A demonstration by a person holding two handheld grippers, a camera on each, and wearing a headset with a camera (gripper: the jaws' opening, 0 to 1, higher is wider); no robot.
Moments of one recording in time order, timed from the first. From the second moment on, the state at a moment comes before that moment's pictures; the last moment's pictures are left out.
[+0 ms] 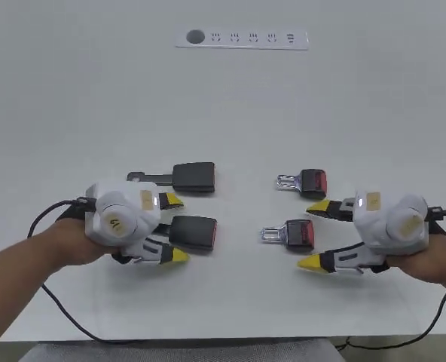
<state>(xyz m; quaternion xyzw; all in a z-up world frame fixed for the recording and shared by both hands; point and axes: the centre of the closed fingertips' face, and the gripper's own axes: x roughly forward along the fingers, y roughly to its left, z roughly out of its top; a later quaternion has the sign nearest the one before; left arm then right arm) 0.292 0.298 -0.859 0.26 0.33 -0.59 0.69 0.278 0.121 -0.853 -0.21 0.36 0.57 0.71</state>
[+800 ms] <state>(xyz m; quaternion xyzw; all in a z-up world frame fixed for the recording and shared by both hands) 0.290 0.297 -0.861 0.29 0.32 -0.60 0.67 0.279 0.117 -0.860 -0.25 0.34 0.61 0.67</state>
